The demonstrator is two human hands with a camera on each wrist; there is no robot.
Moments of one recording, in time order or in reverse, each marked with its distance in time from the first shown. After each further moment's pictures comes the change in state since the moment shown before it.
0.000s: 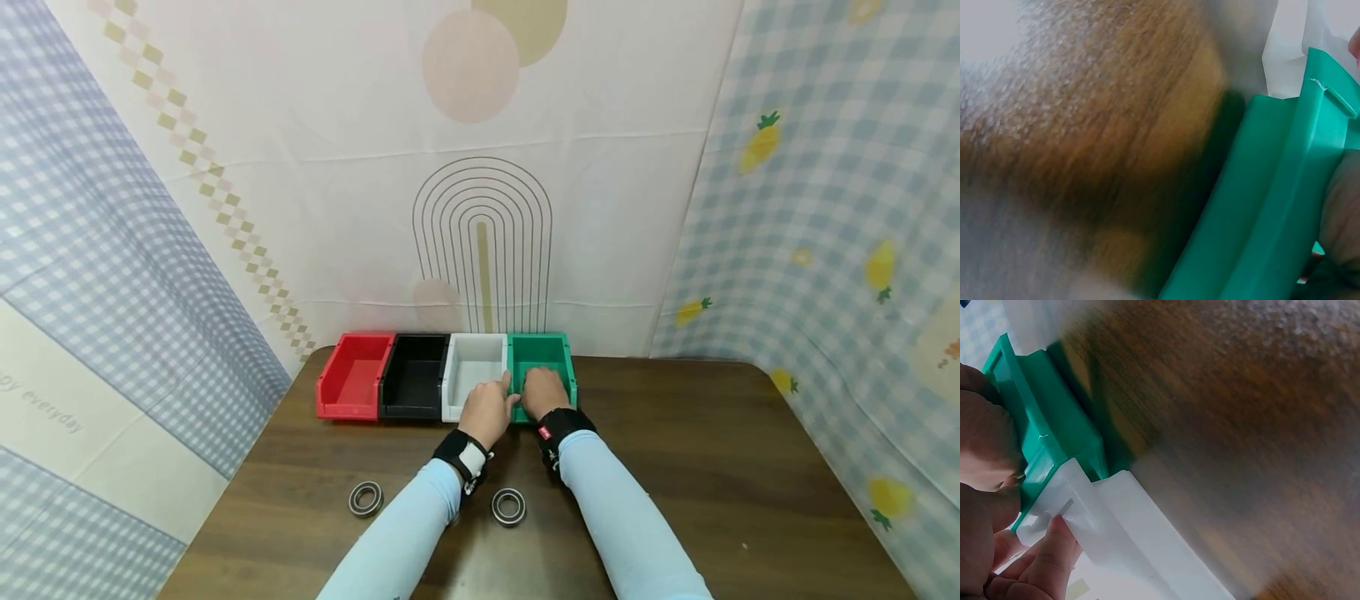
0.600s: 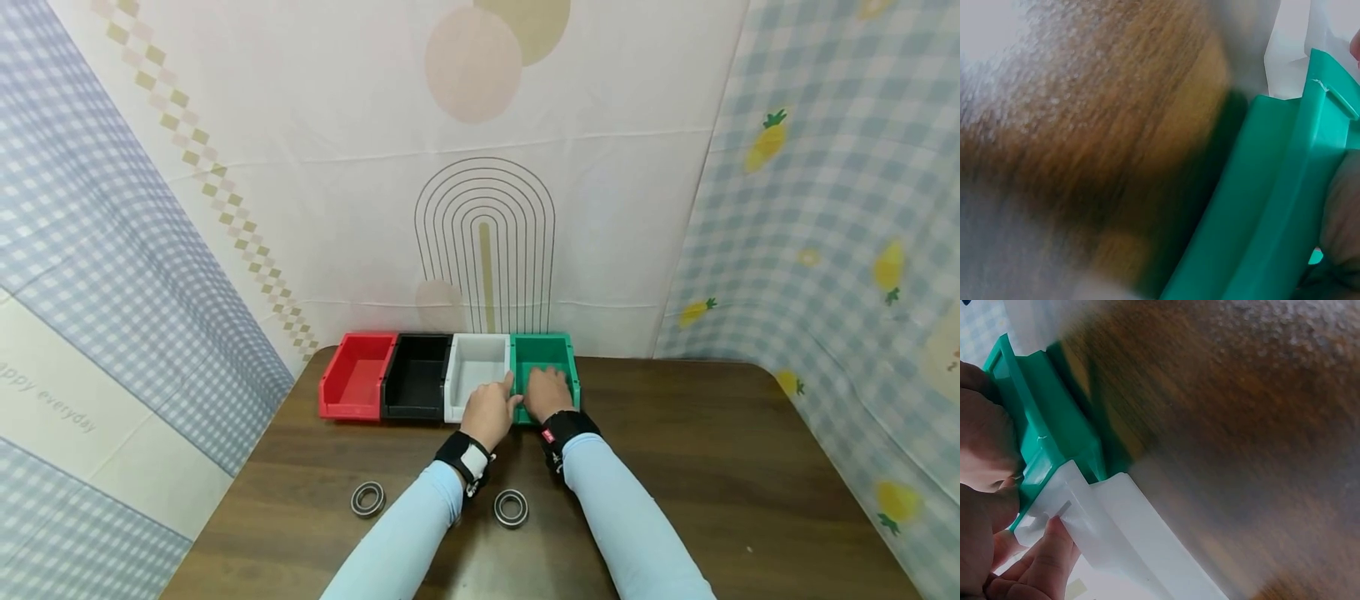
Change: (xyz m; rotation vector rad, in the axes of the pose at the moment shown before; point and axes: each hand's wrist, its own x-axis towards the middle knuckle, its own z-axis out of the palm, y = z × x) left_hand -0.001 0.000 0.000 0.008 0.020 0.008; right_hand 0.000 0.003 0.002 -0.079 -0.016 -0.026
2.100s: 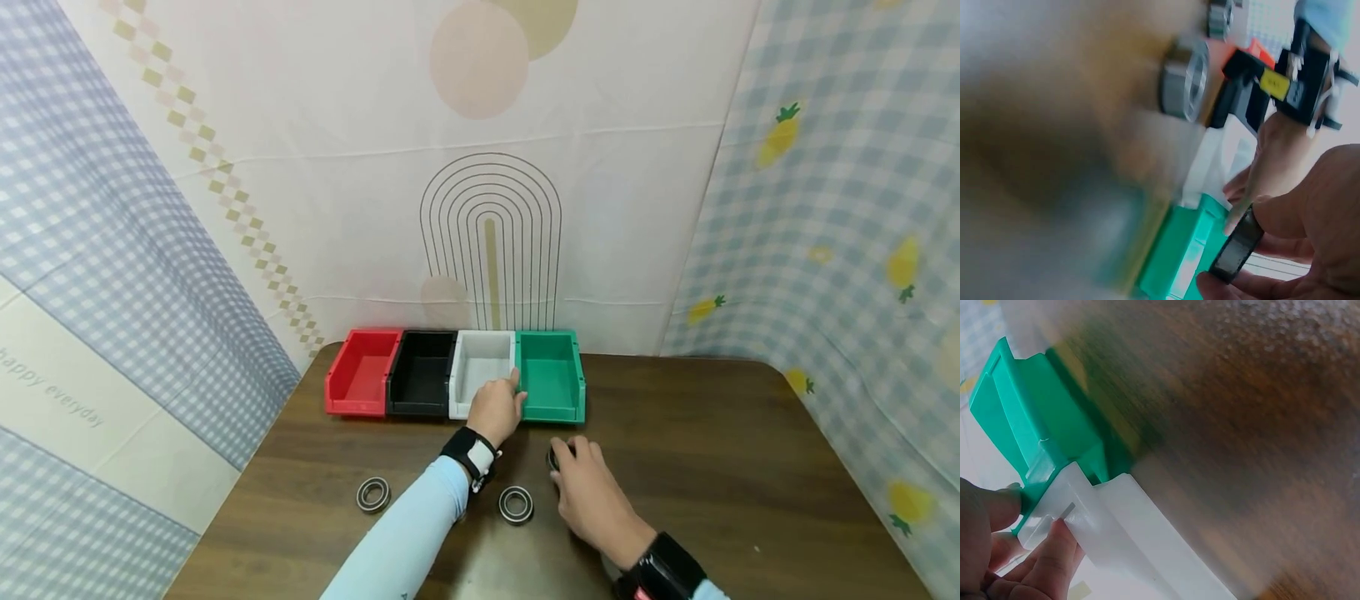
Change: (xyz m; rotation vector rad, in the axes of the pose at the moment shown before) left_hand 0.002 0.001 0.003 0.073 -0.025 -0.016; right_hand -0.186 -0.007 -0.017 0.021 0.184 -0.189
